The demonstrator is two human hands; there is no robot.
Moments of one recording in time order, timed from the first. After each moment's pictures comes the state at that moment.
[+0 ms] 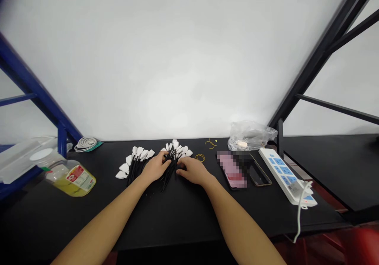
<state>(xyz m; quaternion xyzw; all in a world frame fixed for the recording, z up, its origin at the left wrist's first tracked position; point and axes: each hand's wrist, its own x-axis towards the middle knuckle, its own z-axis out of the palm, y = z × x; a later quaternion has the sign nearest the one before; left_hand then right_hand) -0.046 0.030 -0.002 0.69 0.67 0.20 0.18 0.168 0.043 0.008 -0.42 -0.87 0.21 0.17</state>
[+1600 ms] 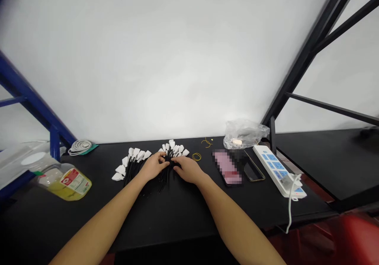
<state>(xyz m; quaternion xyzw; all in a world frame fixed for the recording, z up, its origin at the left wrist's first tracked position) -0.050 0.038 -0.012 0.67 0.63 0.28 0.27 0.161 0.040 0.001 -0.41 -0.87 0.21 0.19</state>
